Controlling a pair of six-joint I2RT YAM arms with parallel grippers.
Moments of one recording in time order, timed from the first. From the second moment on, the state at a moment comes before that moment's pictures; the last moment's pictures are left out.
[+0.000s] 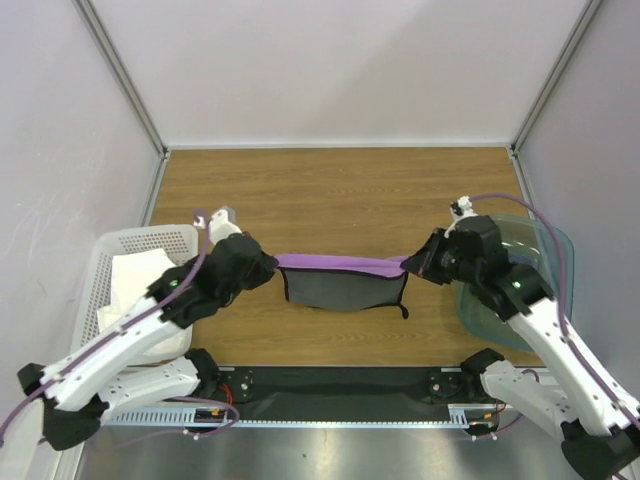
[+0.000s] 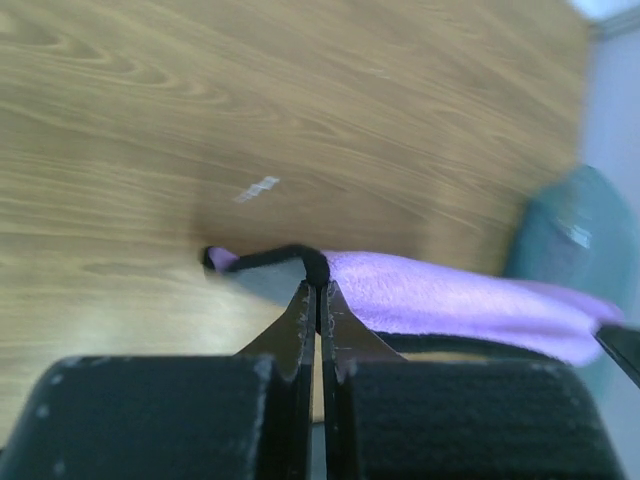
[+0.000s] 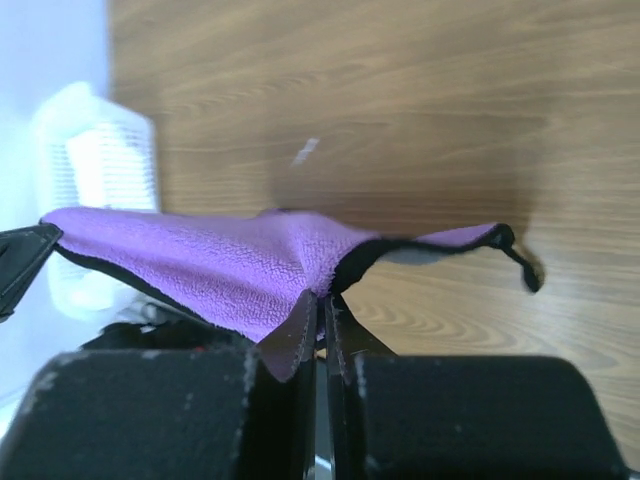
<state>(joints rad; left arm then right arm) -0.90 0.86 1.02 -0.84 -0.50 -1.11 0.49 0.82 0.96 -0.74 -0.14 0.78</state>
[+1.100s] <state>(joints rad) -0.46 1.60 1.16 -0.30 -0.24 -0.72 0.17 1.71 1.12 -0.21 -0.42 0.59</state>
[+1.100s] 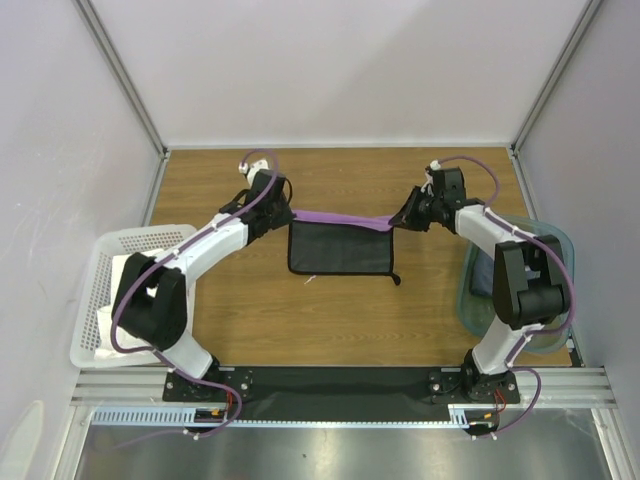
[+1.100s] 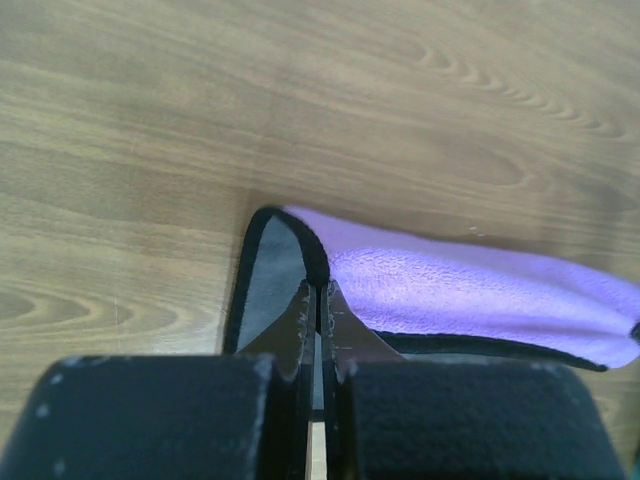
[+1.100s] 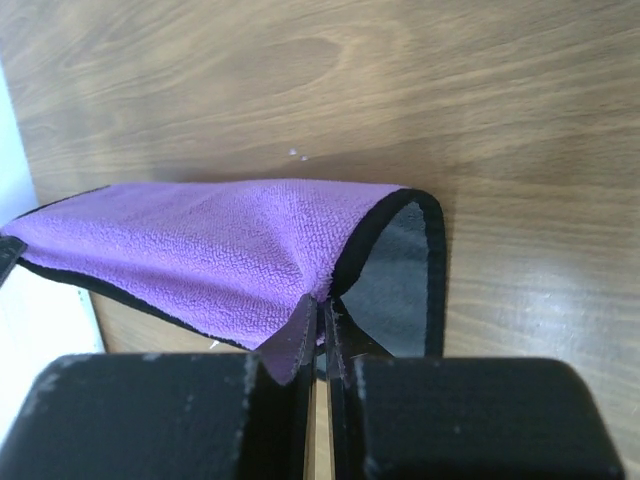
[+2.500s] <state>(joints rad) -0.46 1.50 0.84 -0.17 -0.08 -0.77 0.18 1.55 0.99 -0.45 -0.45 0.52</state>
